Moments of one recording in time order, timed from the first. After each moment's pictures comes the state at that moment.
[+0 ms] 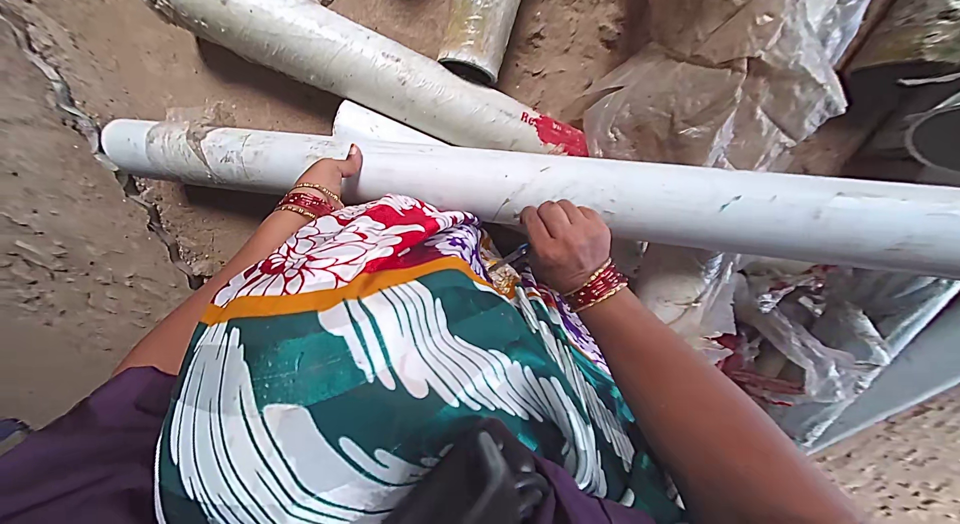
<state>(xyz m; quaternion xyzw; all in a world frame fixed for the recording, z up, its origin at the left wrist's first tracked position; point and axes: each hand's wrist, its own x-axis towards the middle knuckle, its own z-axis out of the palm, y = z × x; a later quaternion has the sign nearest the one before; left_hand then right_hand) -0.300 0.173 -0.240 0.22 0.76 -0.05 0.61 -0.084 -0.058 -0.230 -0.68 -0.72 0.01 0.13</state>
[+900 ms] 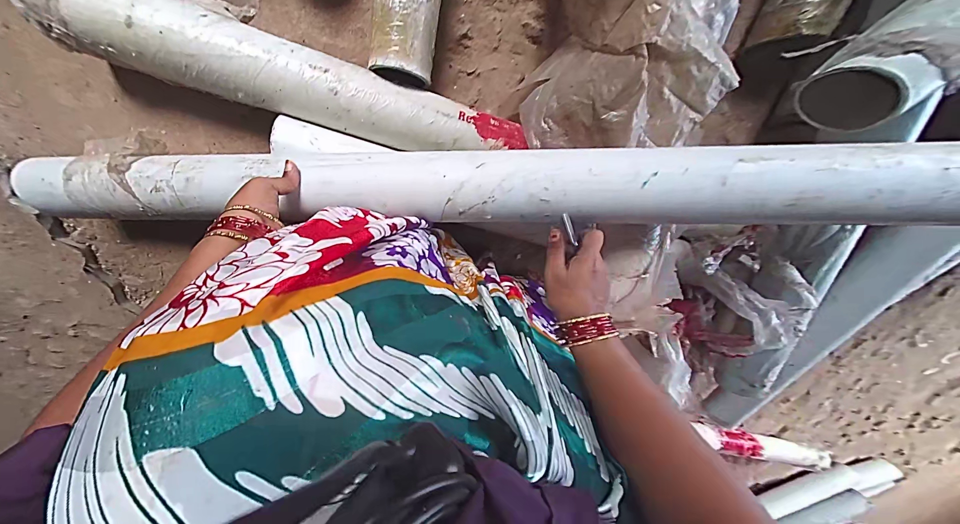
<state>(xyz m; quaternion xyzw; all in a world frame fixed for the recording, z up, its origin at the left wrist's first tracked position) -0.303 0.169 -0.244 0.24 0.77 -0.04 0.59 -0.077 -0.120 -0.177 -0.94 -0.13 0.31 -0.01</state>
